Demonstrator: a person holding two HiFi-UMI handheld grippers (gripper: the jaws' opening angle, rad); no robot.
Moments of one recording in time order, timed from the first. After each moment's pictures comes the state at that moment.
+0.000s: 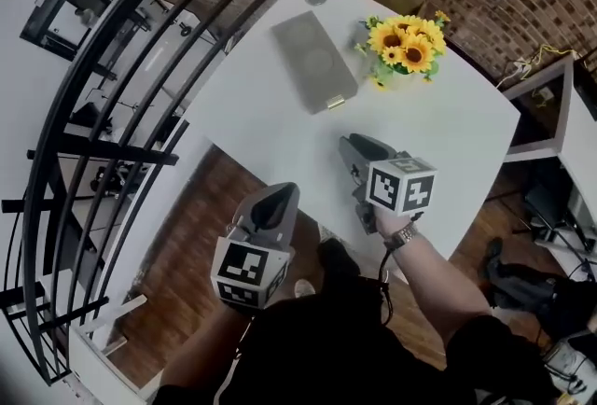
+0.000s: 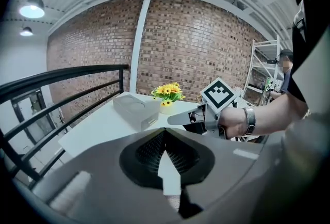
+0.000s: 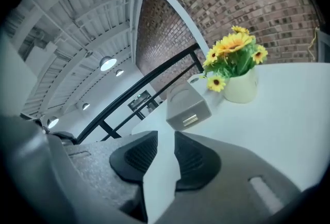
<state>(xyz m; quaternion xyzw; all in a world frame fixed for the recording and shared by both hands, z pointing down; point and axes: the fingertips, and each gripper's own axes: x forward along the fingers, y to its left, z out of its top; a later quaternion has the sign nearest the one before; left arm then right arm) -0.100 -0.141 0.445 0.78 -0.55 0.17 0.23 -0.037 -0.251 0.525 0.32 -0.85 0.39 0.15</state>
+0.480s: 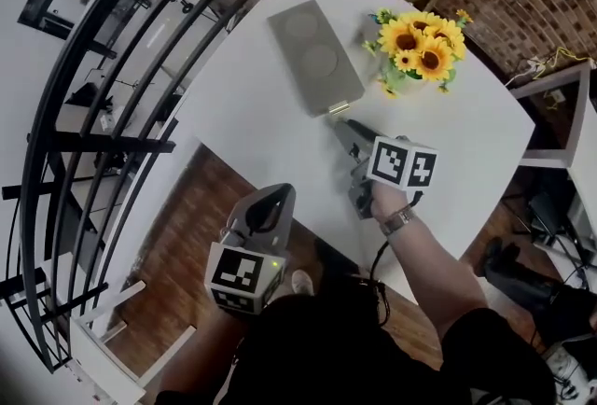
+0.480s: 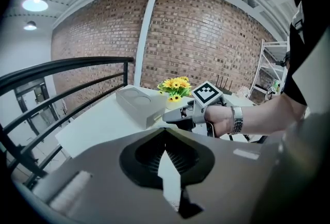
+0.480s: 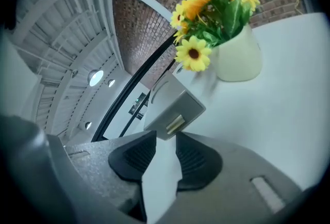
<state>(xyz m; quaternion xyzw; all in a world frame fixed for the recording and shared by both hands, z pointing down) -0.112 -0.174 0.471 0.76 -0.56 0.19 0.25 -0.057 -0.307 0.576 0.30 -0.80 0.50 0.12</state>
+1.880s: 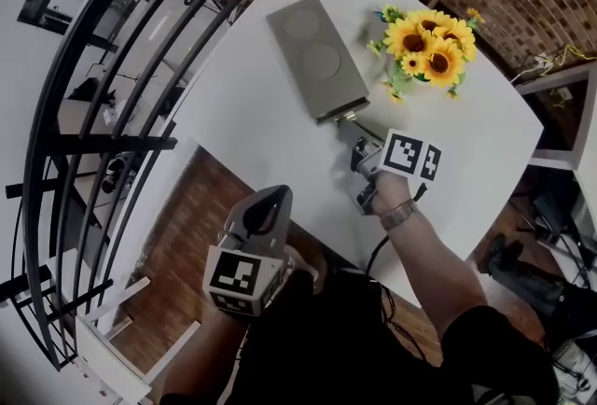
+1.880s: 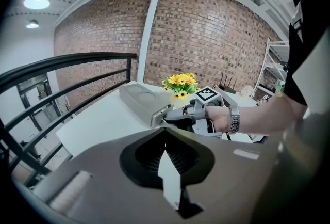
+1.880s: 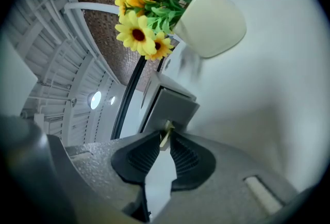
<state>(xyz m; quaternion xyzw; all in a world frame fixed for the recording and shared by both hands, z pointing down) -0.124 -0.184 0.486 0.75 -0.57 0.20 0.27 -0.065 -0.321 0.601 0.27 -0.74 0.62 0.05</state>
